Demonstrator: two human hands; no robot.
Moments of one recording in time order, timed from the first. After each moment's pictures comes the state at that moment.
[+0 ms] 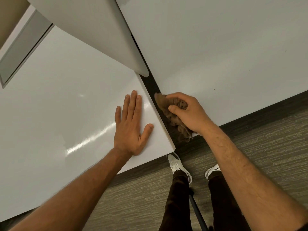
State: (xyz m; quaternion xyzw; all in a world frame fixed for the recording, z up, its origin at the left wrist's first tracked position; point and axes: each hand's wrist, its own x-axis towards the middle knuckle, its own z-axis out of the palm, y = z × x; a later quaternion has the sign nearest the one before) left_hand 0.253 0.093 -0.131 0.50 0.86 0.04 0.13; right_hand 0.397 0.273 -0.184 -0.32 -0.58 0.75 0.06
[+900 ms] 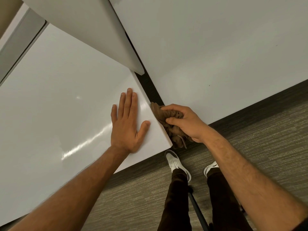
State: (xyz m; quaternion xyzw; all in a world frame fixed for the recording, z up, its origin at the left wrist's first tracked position) left_hand 0.250 0.090 -0.136 0.50 0.86 0.04 0.12; right_hand 0.419 0.250 -0.184 -0.29 -0.46 0.84 0.00
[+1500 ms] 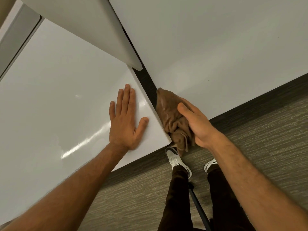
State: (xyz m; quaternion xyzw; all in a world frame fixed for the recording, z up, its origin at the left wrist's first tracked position) left_hand 0.251 0.091 -0.134 0.50 0.86 0.04 0.12; right_hand 0.440 0.243 -0.171 -0.34 -0.31 0.89 0.04
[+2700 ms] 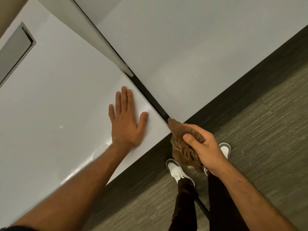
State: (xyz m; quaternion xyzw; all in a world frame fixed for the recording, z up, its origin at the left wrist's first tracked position) left_hand 0.252 0.090 -0.133 0.51 0.85 0.05 0.13; right_hand 0.509 0.151 -0.127 -0.44 -0.44 0.77 0.15
